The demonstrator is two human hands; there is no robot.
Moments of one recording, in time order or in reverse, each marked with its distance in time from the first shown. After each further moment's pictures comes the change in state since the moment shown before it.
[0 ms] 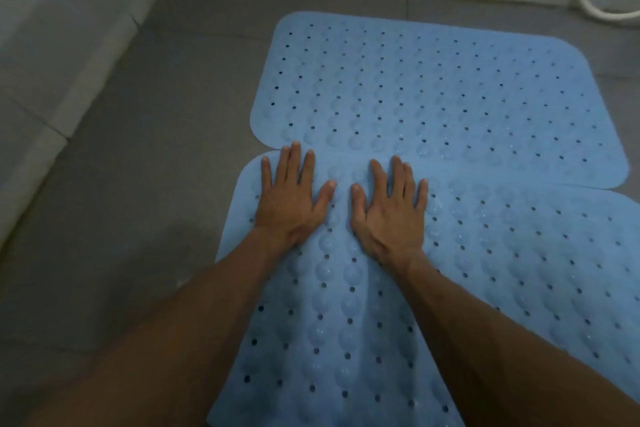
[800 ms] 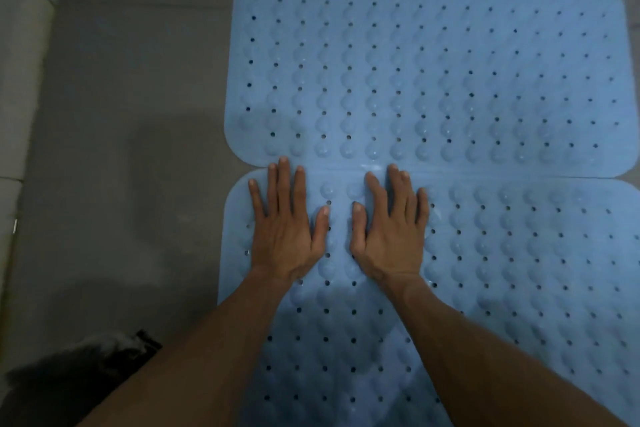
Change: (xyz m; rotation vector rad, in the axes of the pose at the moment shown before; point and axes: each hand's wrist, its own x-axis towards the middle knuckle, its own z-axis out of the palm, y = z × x) left_hand 0.005 0.008 -0.025 0.044 -0.168 -0.011; right_hand 0.005 -0.011 -0.013 -0.013 0.016 0.070
